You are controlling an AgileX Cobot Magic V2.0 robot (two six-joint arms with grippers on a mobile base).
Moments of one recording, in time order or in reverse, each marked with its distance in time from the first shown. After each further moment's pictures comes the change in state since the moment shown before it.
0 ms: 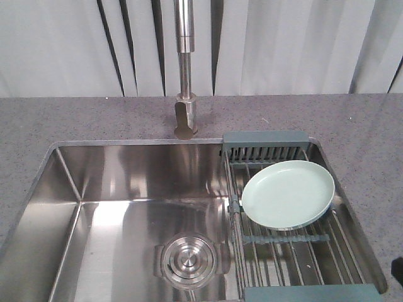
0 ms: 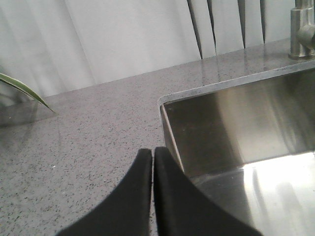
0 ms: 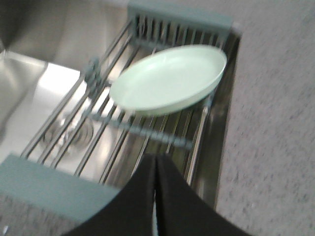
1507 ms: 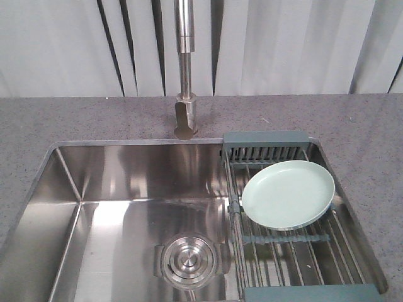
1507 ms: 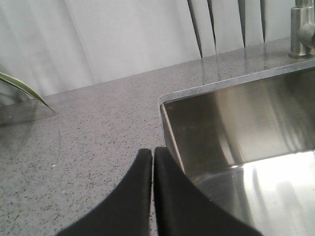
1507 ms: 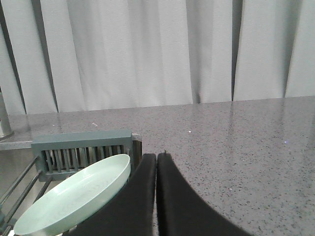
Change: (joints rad) left arm 0.000 0.000 0.000 0.000 0.003 0.000; right arm -0.192 -0.314 0.367 -0.165 -0.563 0.283
